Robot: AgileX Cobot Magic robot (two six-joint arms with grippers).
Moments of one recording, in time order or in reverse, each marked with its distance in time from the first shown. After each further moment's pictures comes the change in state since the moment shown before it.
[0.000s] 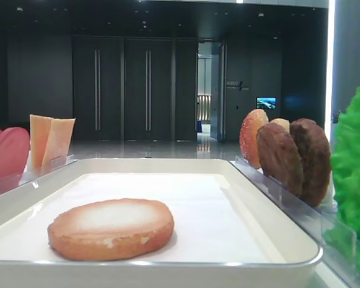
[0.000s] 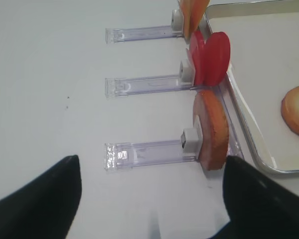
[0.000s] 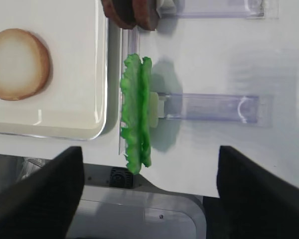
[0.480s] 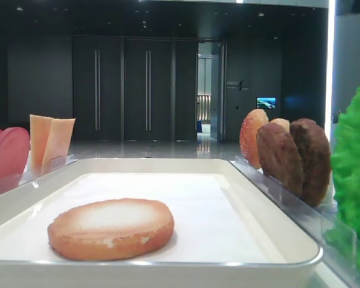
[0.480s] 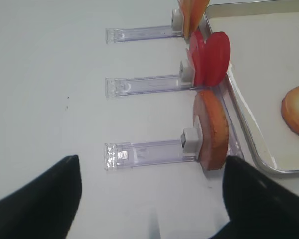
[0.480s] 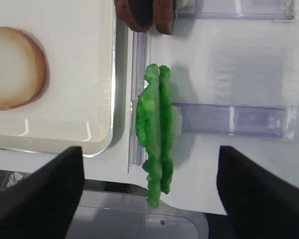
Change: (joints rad) left arm 0.000 0.000 0.000 0.000 0.000 0.000; right arm 0.084 0.147 0.000 -0.038 -0.090 0.085
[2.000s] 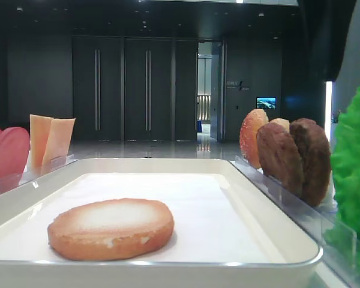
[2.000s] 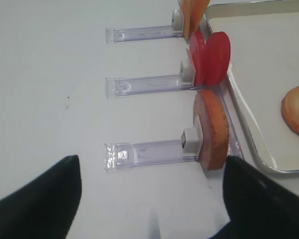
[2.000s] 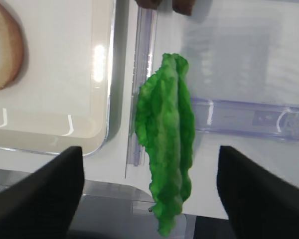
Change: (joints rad) left arm 0.000 0.000 0.000 0.000 0.000 0.000; right arm 0.034 0.155 0.000 0.000 -0.034 -0.024
